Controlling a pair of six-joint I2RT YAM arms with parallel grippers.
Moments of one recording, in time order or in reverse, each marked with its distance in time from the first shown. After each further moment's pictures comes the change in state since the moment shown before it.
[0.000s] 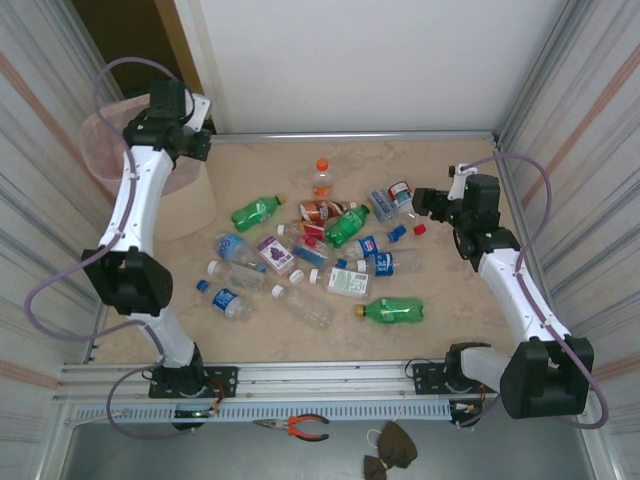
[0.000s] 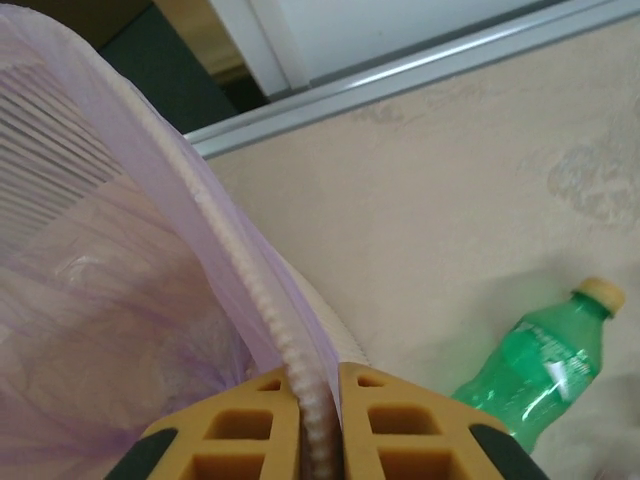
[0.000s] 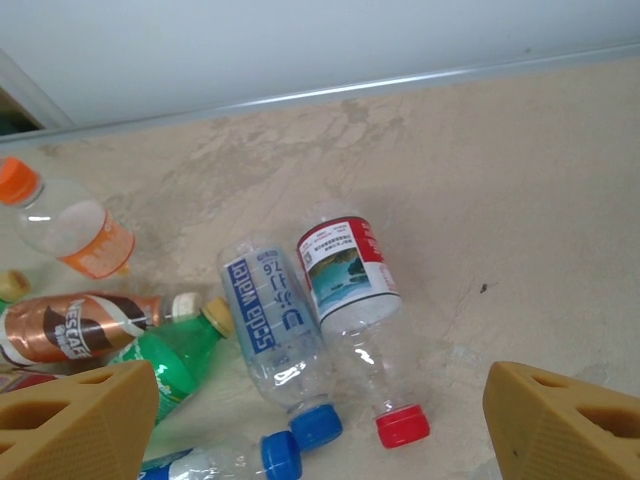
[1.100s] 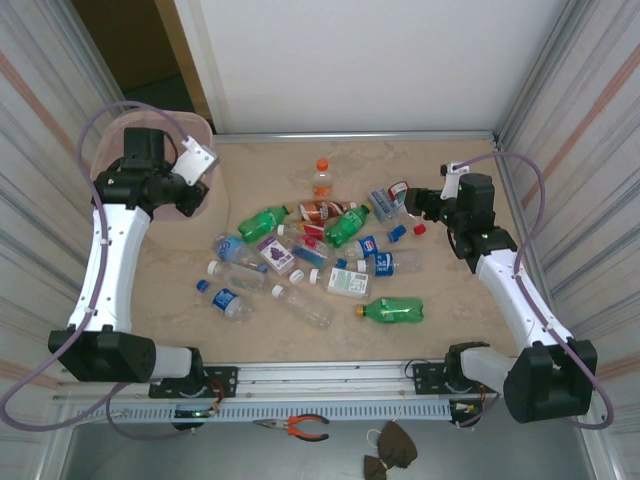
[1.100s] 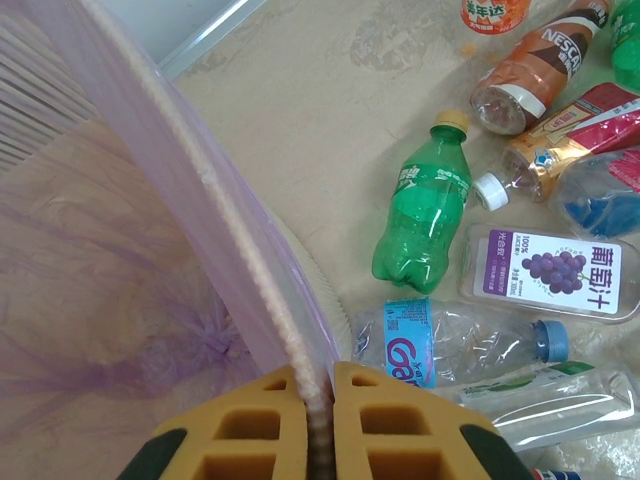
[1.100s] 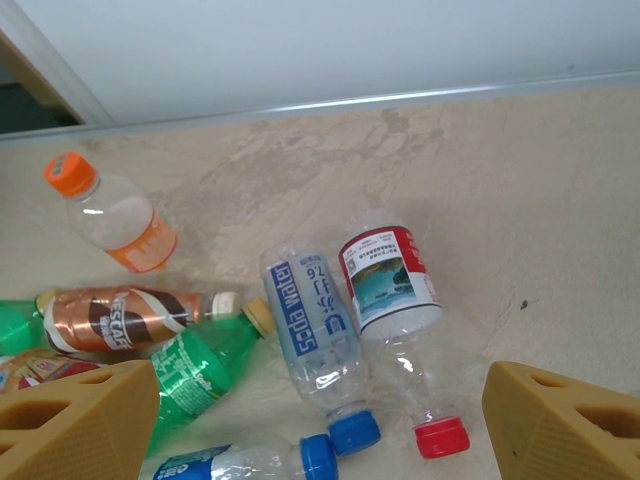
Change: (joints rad) left arm 0.022 -0.418 -0.384 -0.114 0.263 0.335; right arm 0.057 -0.014 0.013 0.000 0.001 0.000
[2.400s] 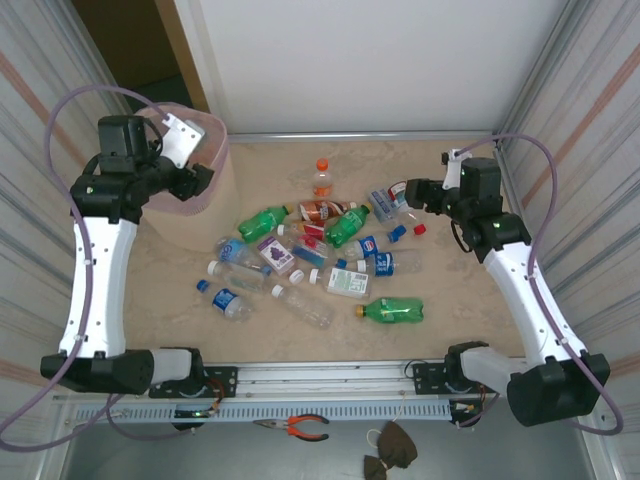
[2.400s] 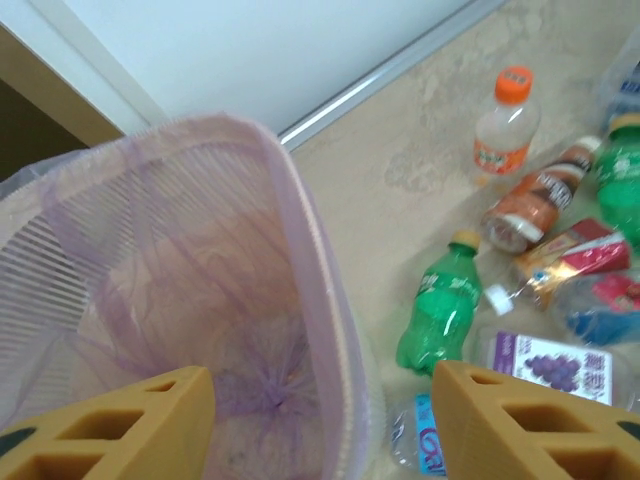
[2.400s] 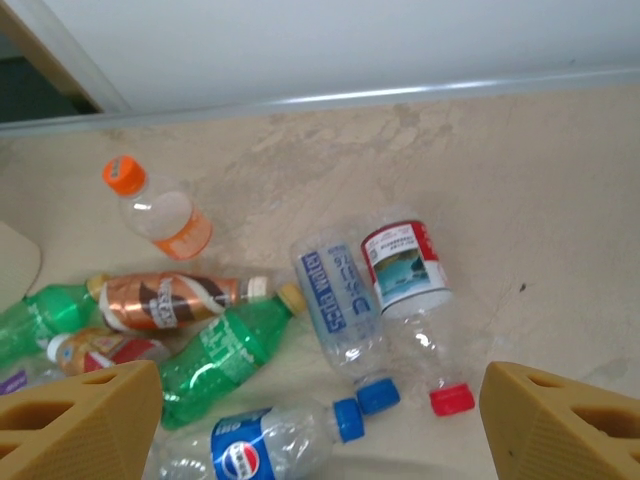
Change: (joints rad) left arm -0.032 -0.065 0.134 0.060 0.037 -0.121; right arm 0.058 -0.011 0.241 -0.334 0.037 0.019
